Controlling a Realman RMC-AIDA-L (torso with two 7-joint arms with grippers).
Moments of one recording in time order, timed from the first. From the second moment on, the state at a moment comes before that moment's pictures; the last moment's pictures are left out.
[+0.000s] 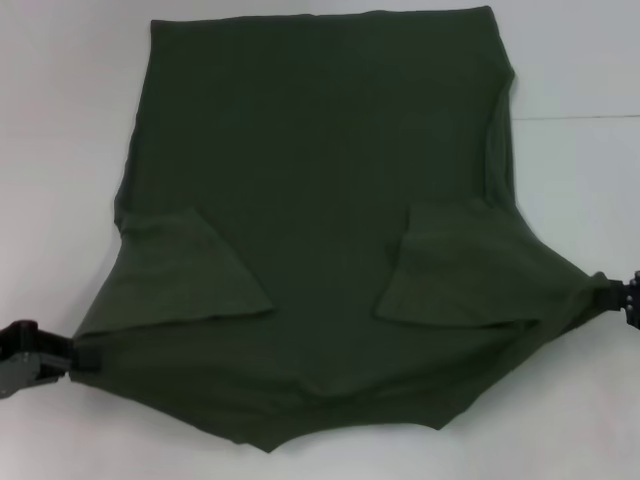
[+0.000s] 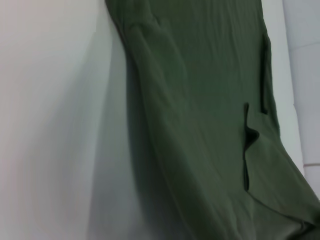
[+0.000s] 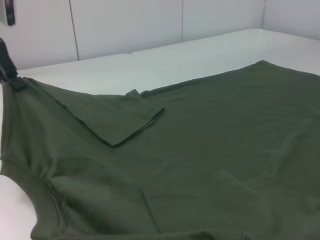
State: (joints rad) left arm -0.55 -1.92 0.26 0.64 2.56 1.76 -2.39; right arm 0.47 1.88 -0.38 -0.54 -2.25 -1.61 1.09
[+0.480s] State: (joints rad) left arm -0.50 -1.93 0.21 0.68 2.55 1.90 -2.37; right arm 0.42 1.87 -0.34 -0.53 -2.25 -1.64 1.08
